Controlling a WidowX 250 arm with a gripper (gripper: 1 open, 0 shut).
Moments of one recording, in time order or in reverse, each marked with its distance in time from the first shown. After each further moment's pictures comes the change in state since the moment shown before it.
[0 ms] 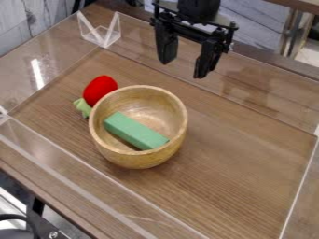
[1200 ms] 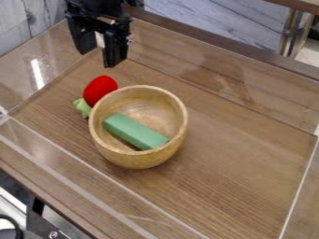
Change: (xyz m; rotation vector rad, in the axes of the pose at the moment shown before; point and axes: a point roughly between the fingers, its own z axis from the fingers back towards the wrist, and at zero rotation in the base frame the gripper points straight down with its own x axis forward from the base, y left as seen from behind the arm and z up) arm -0.034 0.110 -0.011 0.026 -0.070 -0.024
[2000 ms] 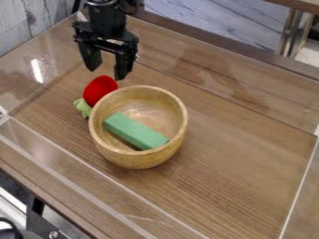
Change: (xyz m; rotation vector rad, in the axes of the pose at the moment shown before) arm 0.034 0.024 -0.054 0.012 -0.028 0.190
